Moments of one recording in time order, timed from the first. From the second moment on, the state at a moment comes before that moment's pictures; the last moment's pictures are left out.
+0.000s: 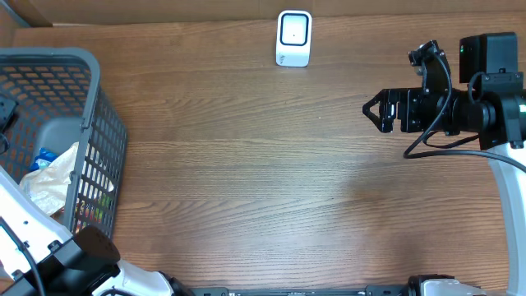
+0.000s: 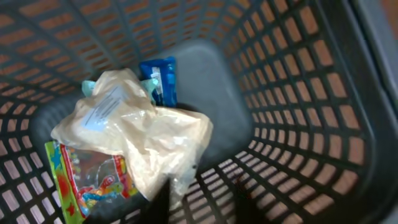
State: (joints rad) left arm 0.70 1.80 2.23 -1.51 0.00 -0.45; right arm 0.05 1.43 1.63 -1.25 -0.46 0.02
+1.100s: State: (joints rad) left arm 0.78 1.78 1.23 -0.70 -0.10 -0.87; right arm 0.05 1.43 1.63 -1.25 -0.46 0.02
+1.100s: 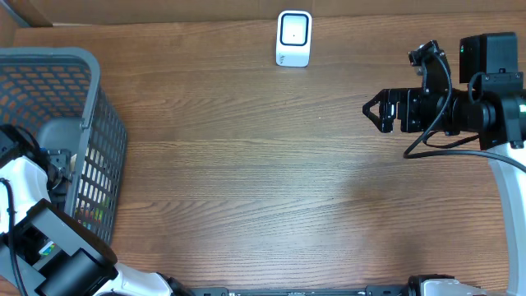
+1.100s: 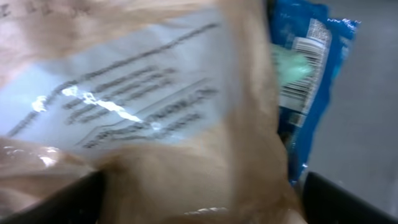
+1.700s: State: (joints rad) left arm 0.78 1.79 1.48 -0.96 0.07 -0.66; right arm 0.05 1.43 1.63 -1.25 -0.46 0.02
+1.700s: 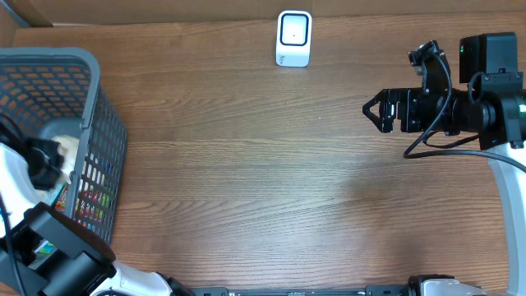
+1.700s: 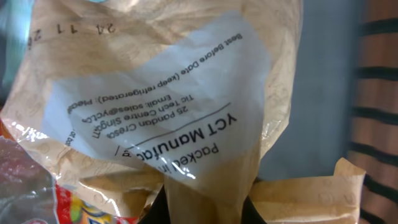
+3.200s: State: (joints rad) left arm -0.39 2.14 1.82 -1.30 0.09 -0.38; right arm 0.05 1.43 1.63 -1.20 -0.46 0.02
